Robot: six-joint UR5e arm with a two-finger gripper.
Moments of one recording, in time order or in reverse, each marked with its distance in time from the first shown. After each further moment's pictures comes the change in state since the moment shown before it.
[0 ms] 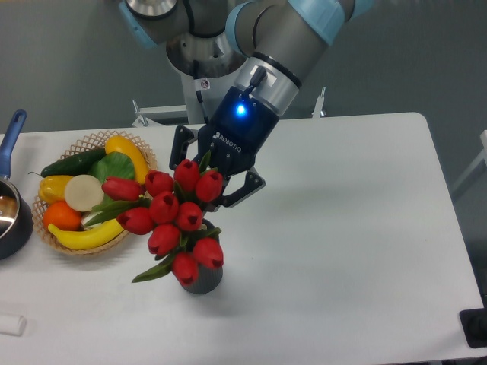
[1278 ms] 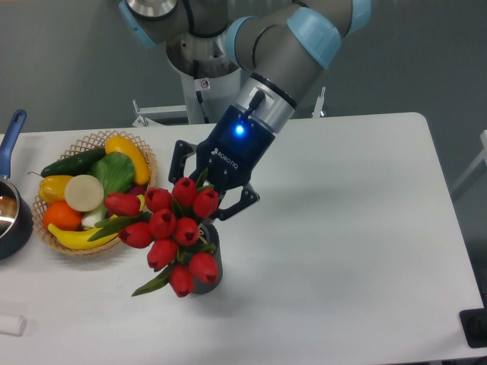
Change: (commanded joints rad) arm -0.015 -0.041 -0.075 0.002 -0.008 0.017
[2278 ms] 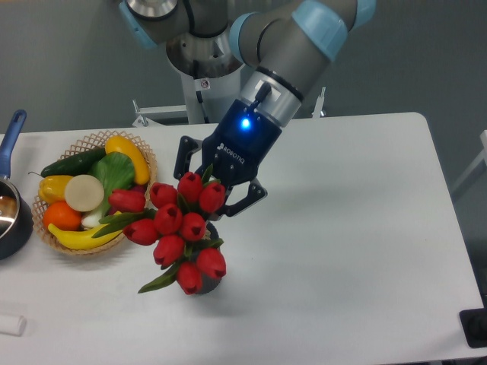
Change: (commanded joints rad) arm 0.018 0.018 0.124 0.000 -0.005 -0.095
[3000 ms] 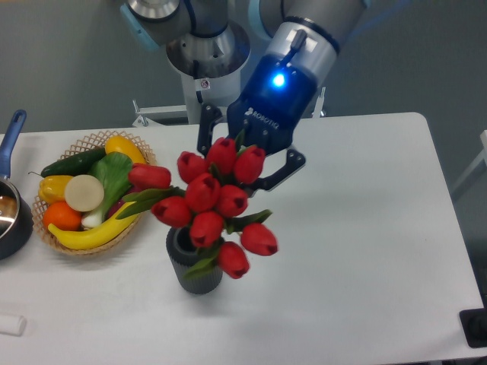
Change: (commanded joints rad) arm 0.084 0.017 0.094 -0.002 -0.031 -0.071
